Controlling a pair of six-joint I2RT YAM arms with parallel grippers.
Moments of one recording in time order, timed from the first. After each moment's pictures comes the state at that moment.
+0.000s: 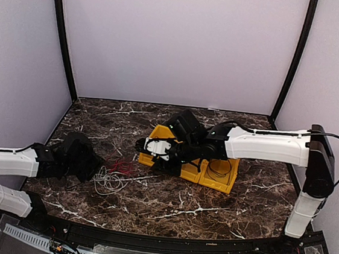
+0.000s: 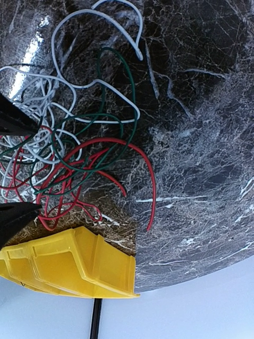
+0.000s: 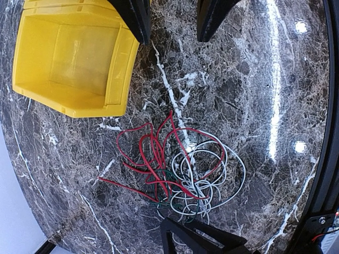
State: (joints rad) left arm -0.70 1.05 0.46 -0.23 -0.25 -1.46; right arm 1.05 1.83 1.42 -0.42 -0.18 -0.51
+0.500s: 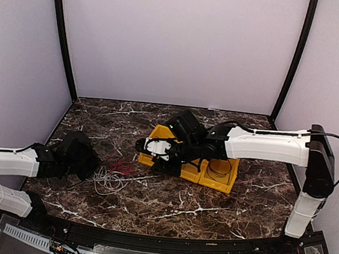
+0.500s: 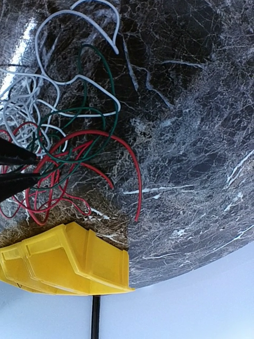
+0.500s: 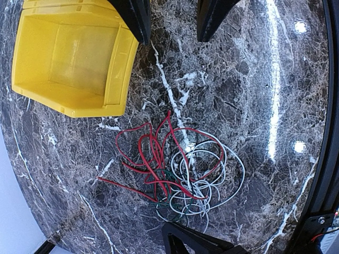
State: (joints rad) left arm -0.68 1.06 0.46 -0.18 -0.29 -1.41; right arm 1.05 1.83 1.42 -0.42 -0.18 -0.51
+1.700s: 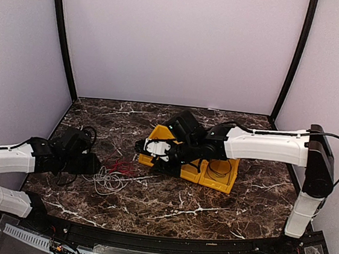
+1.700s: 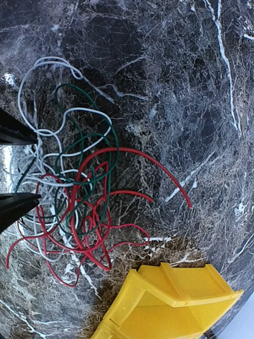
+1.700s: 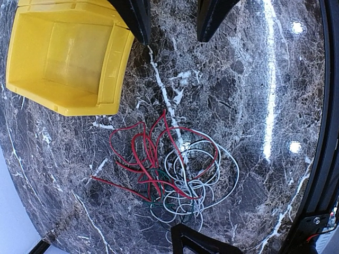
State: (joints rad) left arm -0.67 1.03 0.53 -0.41 -0.24 -0.71; right arm 1.05 1.83 1.42 -0.42 -0.21 -0.51
